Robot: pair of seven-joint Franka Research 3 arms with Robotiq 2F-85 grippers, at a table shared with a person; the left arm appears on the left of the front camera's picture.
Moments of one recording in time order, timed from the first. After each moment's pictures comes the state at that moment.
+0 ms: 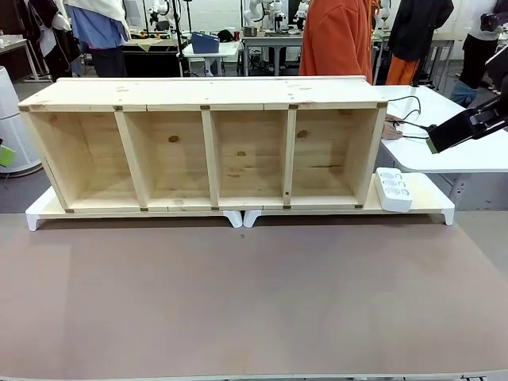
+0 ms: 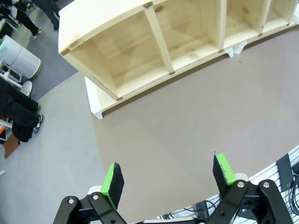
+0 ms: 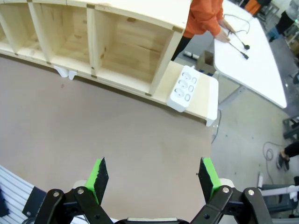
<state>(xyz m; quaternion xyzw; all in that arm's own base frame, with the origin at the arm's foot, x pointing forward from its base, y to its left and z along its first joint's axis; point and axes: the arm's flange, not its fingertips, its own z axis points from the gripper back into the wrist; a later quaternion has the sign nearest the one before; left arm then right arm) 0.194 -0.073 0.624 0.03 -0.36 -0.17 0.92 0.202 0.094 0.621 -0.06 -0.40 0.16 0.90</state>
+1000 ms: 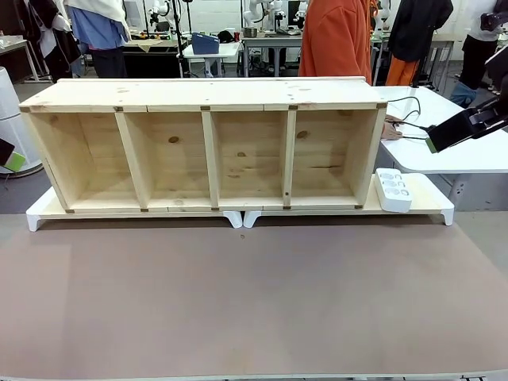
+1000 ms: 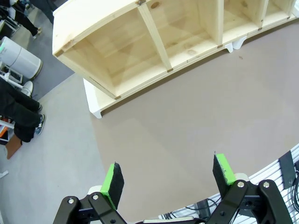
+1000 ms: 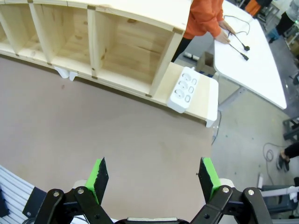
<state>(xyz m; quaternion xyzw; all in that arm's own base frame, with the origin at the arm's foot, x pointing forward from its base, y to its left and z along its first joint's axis) 0.198 -0.082 0.619 0.04 -0.35 -0.18 0.92 0.200 0.094 0.622 -0.06 -0.40 0.17 0.90</state>
